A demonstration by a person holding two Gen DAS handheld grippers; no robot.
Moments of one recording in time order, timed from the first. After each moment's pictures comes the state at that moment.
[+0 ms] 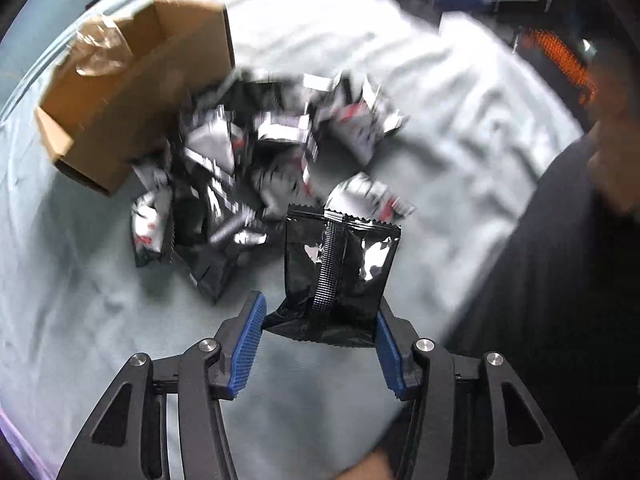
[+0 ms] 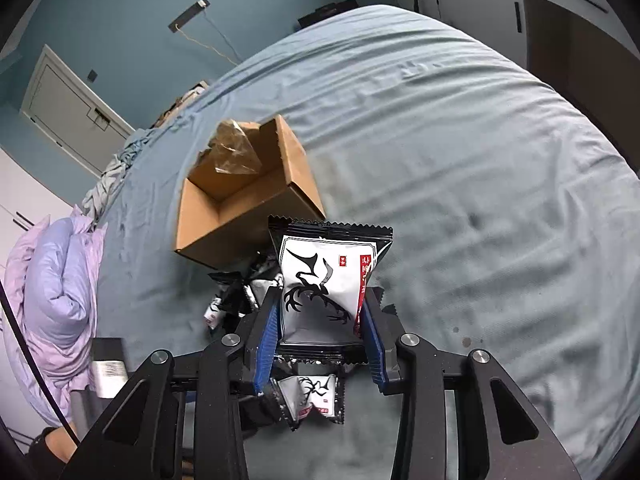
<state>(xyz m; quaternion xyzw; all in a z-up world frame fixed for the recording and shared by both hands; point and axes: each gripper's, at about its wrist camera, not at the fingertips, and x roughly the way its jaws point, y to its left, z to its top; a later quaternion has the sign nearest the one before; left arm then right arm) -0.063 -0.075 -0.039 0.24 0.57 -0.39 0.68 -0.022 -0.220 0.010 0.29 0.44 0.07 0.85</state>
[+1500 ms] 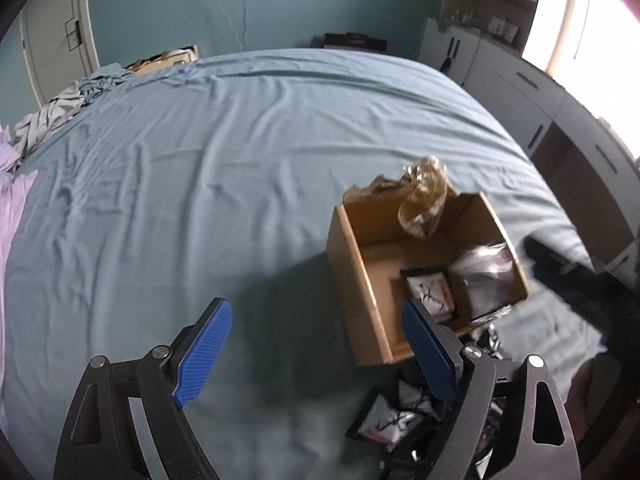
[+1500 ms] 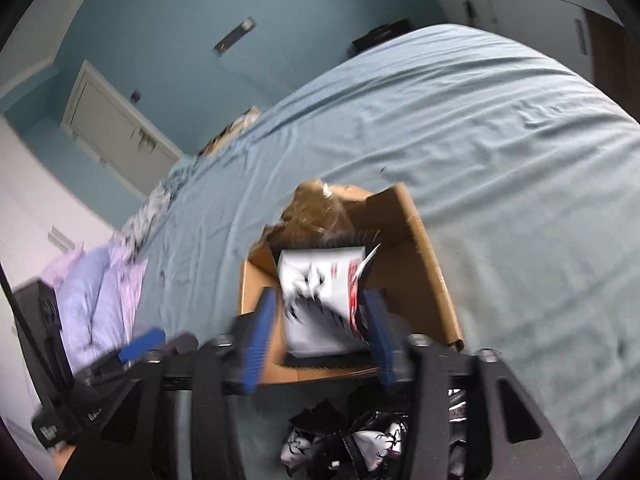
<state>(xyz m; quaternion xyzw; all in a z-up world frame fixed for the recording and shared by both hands) 0.118 0.031 0.013 0.02 0.48 -0.11 0.87 0.105 -0.165 0.000 0.33 0.35 0.11 0.87</state>
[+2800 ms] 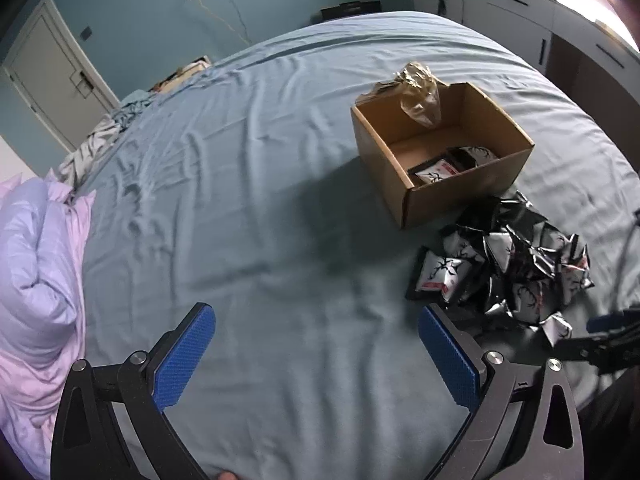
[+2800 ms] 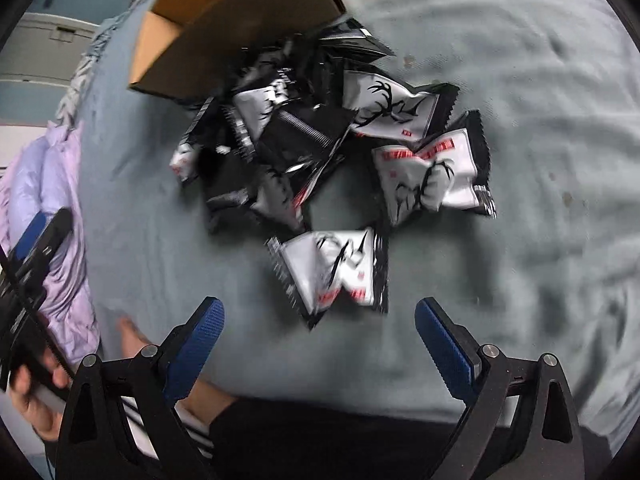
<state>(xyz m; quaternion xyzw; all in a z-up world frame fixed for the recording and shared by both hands) 0.004 0.045 0.018 0.17 0.49 -0.06 0.85 0.003 -0.135 -0.082 0.23 0.67 0.12 0.69</state>
